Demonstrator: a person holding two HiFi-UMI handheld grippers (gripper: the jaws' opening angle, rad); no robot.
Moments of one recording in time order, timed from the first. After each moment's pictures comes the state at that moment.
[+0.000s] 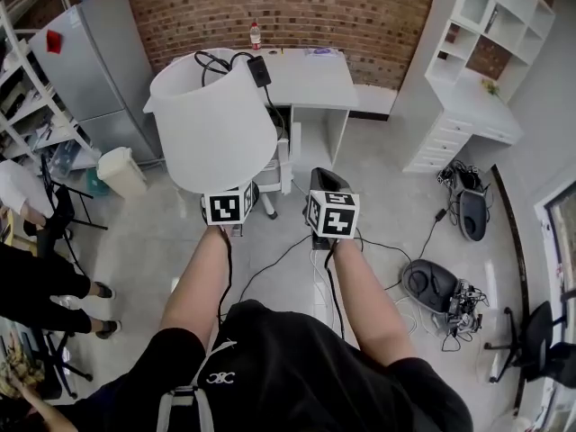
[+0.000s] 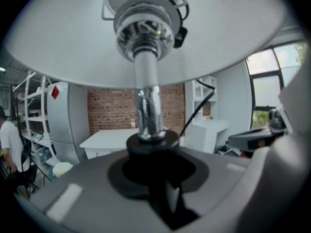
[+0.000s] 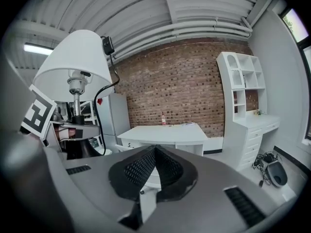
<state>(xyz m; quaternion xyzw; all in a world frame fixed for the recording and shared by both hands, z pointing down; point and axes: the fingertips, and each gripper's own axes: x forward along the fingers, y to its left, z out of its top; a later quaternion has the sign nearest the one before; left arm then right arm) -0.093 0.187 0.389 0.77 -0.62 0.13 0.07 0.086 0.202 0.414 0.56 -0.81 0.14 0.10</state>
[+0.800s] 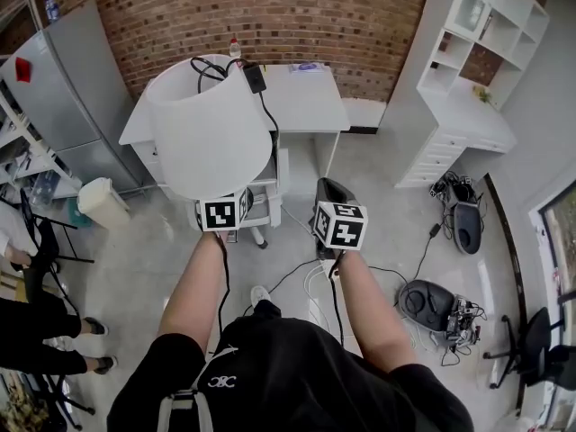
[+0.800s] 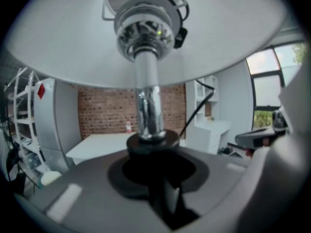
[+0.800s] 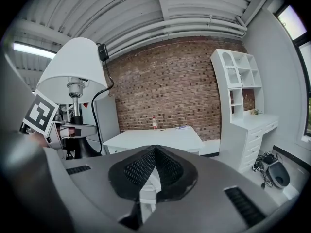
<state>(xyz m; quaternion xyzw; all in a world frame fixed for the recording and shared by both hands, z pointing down) -0.087 0.026 0.394 0.78 -0.60 0.13 0.06 0.120 0.060 0.423 0.59 -0.79 0.14 0.08</state>
